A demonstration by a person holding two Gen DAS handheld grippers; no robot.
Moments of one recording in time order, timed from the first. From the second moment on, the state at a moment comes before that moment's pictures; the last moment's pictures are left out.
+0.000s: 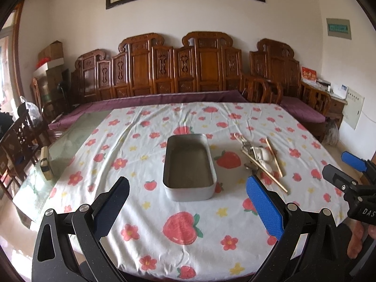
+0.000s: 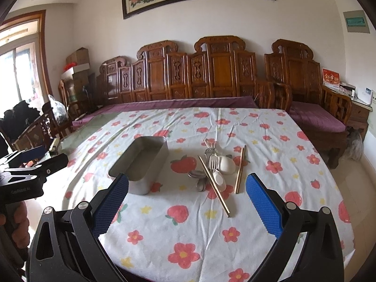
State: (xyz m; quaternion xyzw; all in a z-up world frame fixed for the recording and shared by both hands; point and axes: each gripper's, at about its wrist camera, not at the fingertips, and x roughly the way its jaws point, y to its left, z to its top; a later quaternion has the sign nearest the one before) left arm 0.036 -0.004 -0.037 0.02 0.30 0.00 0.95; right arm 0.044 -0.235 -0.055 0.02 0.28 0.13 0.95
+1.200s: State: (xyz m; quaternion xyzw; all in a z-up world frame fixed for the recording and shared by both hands) left arm 0.116 -0.064 -0.119 0.06 0.39 -0.07 0.92; right arm 0.187 -0.276 -0.194 -0.06 0.47 0.19 0.86
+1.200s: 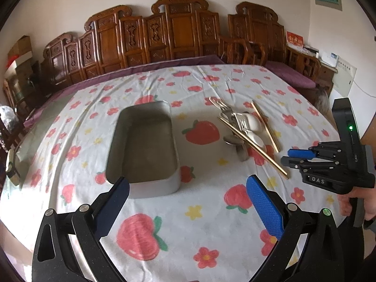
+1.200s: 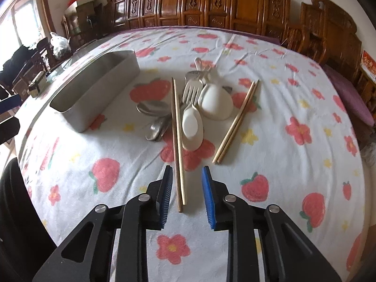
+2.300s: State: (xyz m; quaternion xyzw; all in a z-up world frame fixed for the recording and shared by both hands) left arm 0.154 -0.110 -0.159 0.07 0.44 -0.08 0.89; right arm 0.206 -0.274 -0.198 -0.04 0.46 0.24 0.85
